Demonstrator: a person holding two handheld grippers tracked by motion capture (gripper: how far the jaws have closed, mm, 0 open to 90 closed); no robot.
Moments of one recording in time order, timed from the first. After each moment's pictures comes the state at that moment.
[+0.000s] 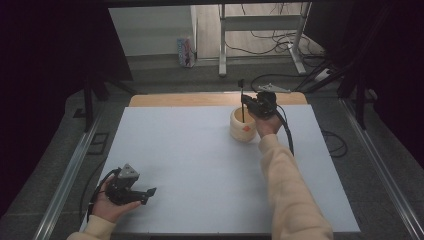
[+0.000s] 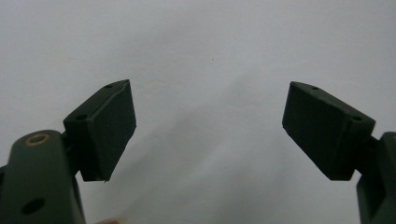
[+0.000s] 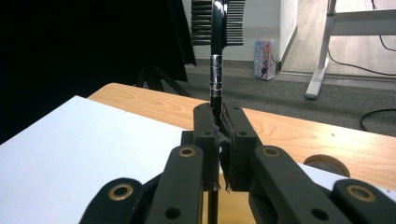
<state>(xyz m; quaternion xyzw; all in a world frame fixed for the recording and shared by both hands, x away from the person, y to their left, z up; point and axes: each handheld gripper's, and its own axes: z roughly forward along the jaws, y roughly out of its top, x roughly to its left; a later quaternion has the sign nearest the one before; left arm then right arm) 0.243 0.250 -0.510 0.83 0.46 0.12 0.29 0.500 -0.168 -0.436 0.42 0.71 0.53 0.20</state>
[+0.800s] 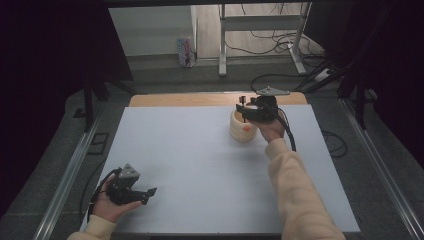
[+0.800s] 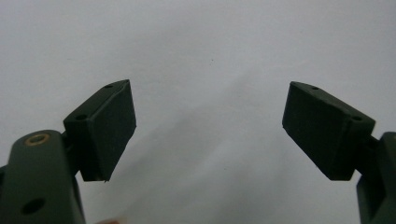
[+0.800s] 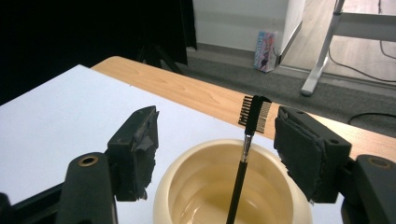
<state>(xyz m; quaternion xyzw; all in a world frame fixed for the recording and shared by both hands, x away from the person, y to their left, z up) 0.244 0.248 -0.510 0.83 0.46 0.12 0.29 0.478 -0.169 -0.425 0.39 0.75 0.49 0.21</state>
